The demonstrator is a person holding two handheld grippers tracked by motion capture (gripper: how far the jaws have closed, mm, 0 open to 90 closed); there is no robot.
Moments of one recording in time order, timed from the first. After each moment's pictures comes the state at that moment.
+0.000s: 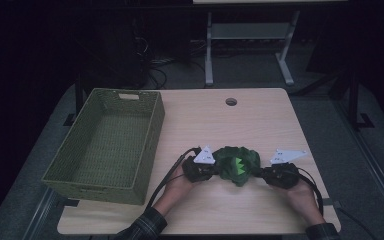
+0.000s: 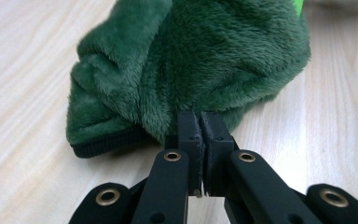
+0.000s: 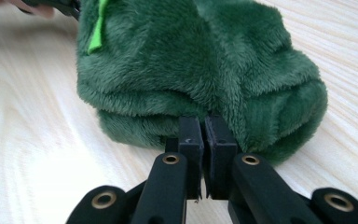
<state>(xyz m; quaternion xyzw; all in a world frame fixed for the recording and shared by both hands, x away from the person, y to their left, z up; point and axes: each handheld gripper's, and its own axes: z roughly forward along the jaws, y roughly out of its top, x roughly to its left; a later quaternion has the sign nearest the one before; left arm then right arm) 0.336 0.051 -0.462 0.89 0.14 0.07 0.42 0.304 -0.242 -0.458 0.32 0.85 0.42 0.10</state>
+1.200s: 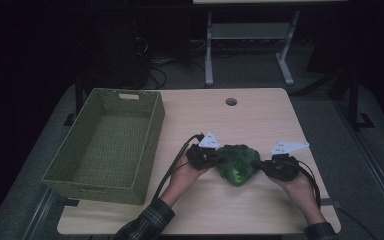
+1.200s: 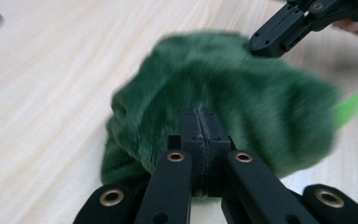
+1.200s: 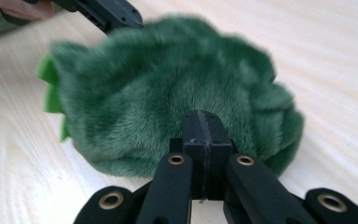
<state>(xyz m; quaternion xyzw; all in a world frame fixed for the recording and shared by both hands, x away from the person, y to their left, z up) 0.357 0.034 -0.434 0.88 0.19 0.06 0.42 0.315 -0.238 -0.440 0.35 0.83 0.42 0.09</state>
